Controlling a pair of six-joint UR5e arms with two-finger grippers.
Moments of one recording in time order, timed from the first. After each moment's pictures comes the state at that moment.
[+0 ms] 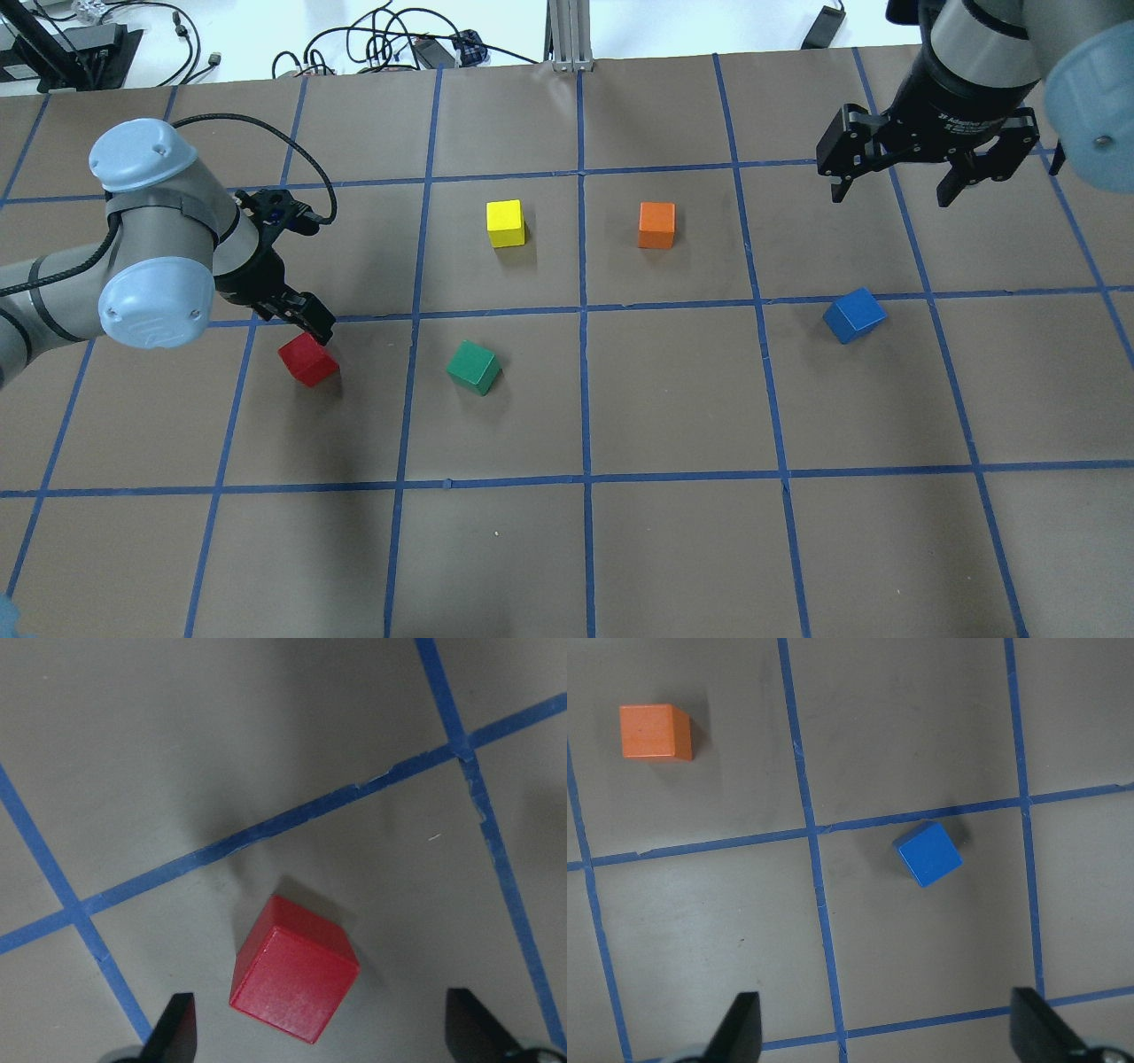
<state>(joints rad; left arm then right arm) -1.33 -1.80 -1.98 -1.01 1.58 0.70 1.49 -1.60 1.63 -1.66 -1.61 0.05</state>
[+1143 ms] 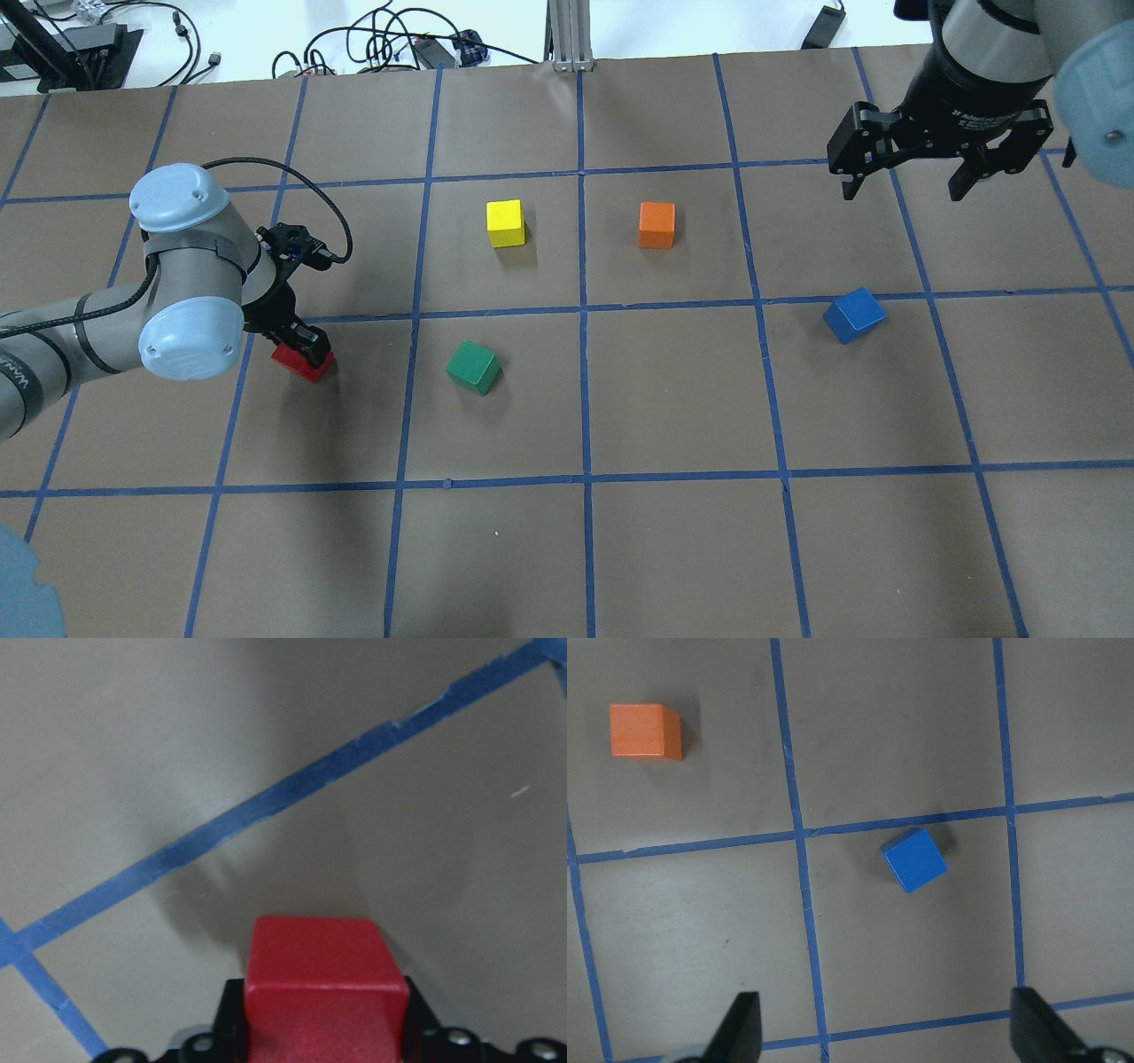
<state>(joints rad) -1.33 -1.83 -2.05 -0.89 1.65 0.73 1.48 -1.60 1.63 -1.66 -1.62 0.01</state>
